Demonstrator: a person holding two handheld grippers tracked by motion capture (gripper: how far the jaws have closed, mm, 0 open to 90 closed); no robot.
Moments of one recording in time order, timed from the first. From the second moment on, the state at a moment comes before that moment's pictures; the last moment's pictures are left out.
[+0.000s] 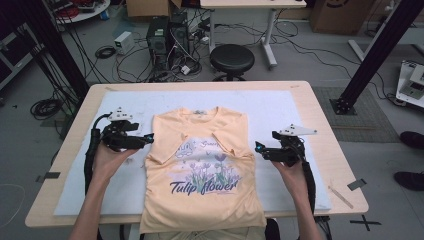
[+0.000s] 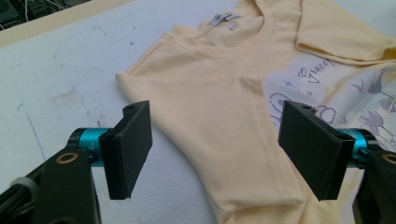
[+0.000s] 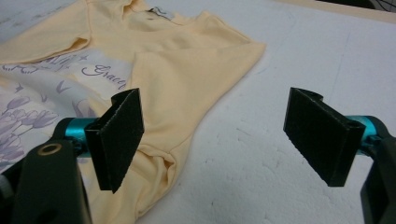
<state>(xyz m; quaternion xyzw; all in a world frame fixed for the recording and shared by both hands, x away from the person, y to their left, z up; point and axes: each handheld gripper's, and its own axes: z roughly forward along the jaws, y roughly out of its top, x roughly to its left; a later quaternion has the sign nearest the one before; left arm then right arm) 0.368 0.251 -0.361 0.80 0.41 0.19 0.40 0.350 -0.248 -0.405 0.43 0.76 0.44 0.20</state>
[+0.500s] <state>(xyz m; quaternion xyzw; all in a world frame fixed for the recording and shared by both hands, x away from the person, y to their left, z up) 0.401 0.255 -0.364 0.79 0.43 0.20 0.39 0.352 -0.249 -0.407 0.43 0.77 0.44 0.20</state>
